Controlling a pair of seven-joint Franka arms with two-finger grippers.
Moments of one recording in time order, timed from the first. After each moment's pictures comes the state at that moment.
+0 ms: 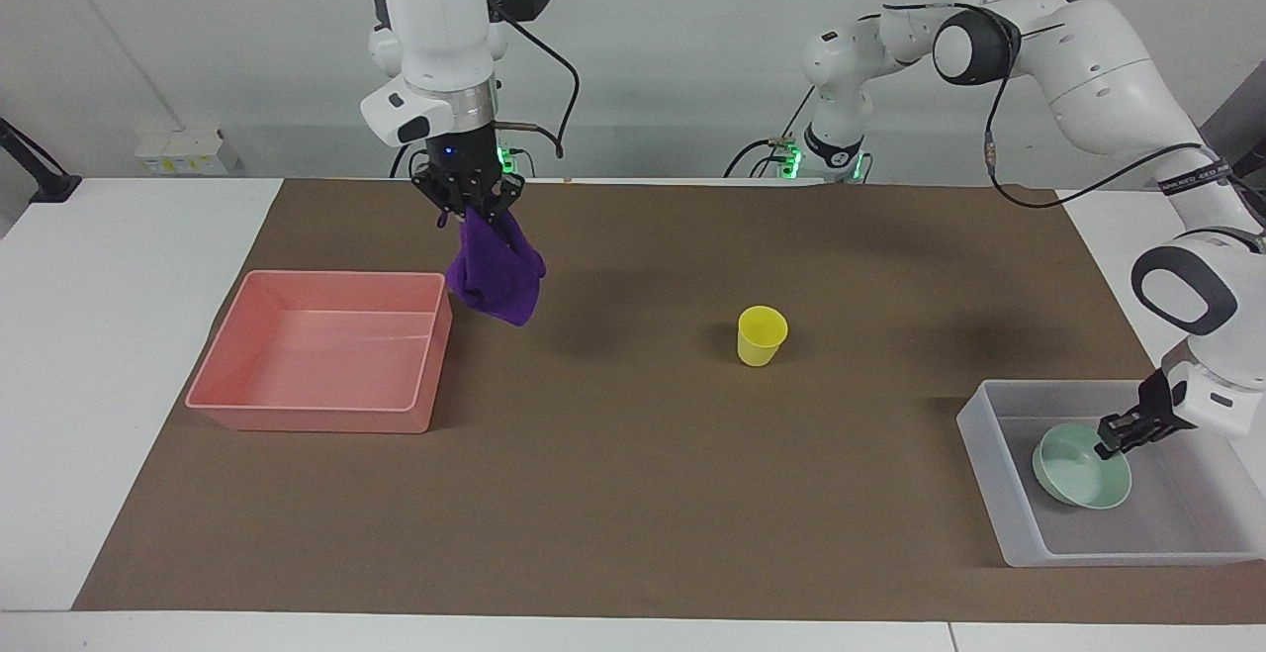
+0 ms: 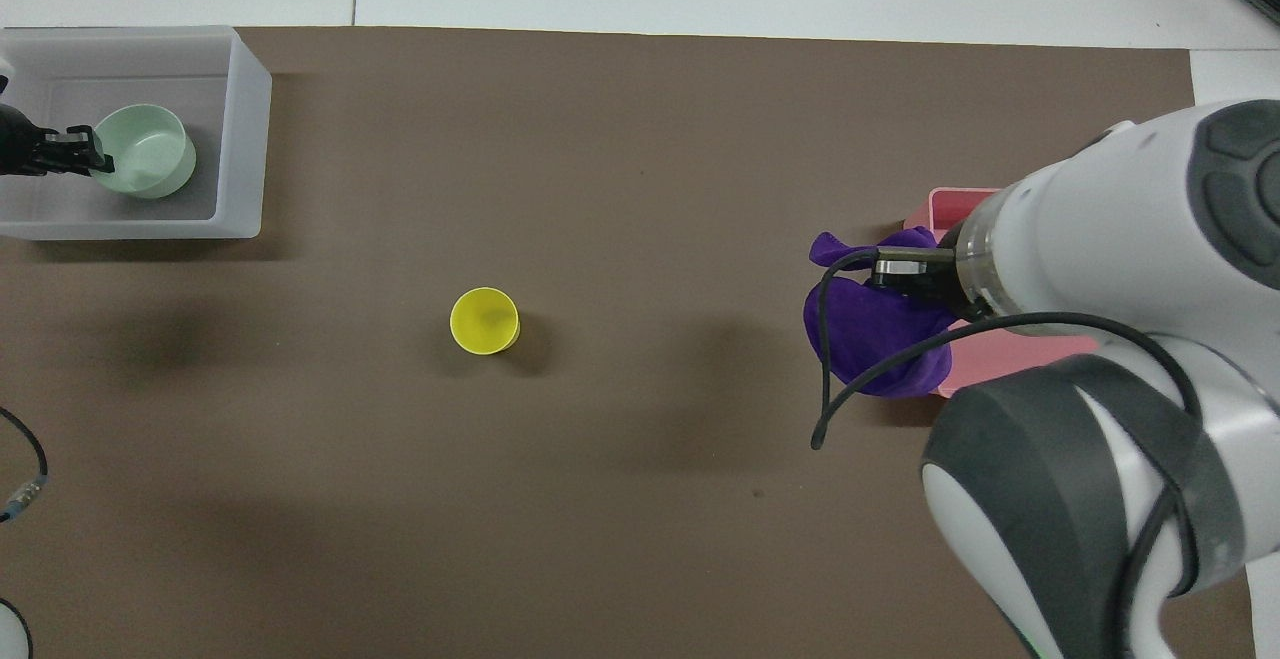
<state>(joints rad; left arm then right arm) 0.30 0.71 -0.03 -1.28 -0.10 2.10 0.21 0.27 -0.04 0.02 -1.71 -0.08 1.72 0.44</state>
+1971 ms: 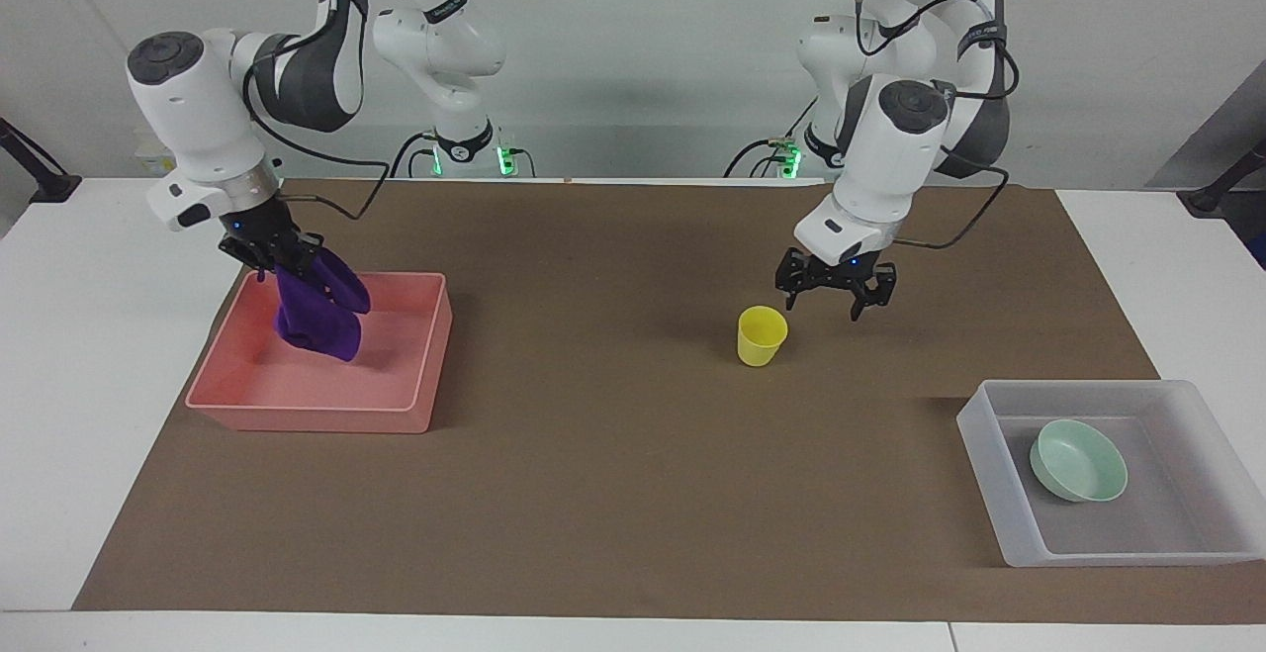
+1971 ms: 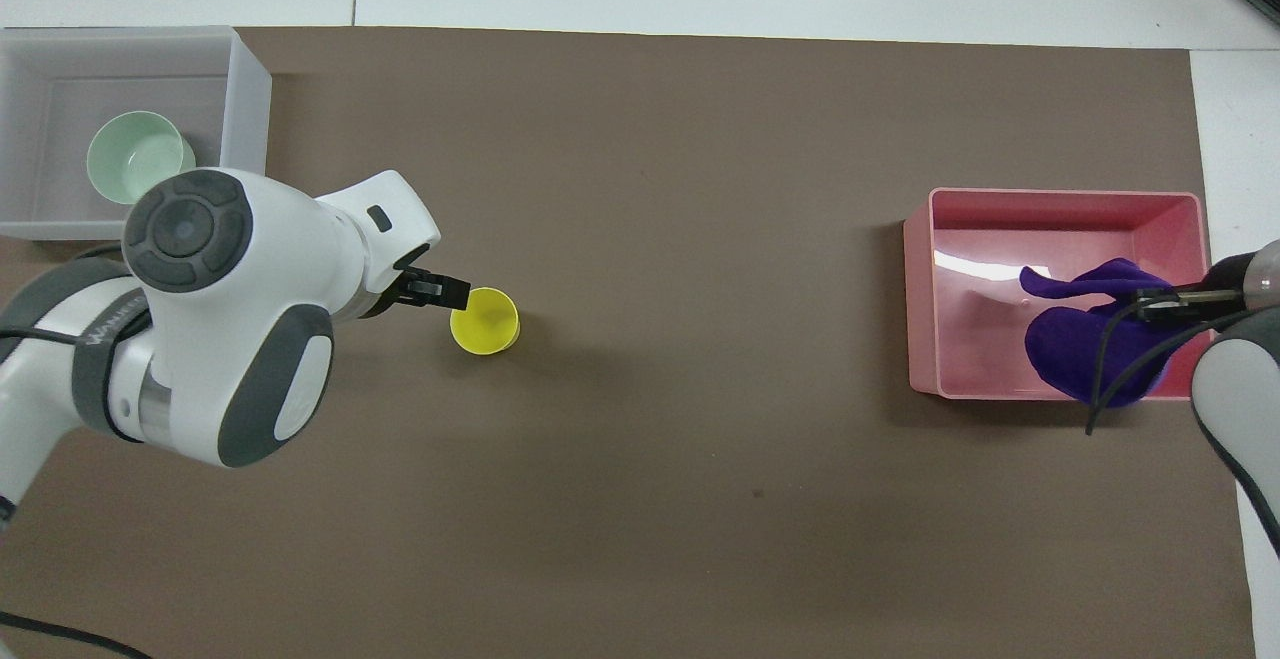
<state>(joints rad) -0.34 0.06 -0.05 -2.03 -0.01 2.19 -0.14 -0.21 -0.03 0.01 -2.07 -0.05 2.10 -0.16</state>
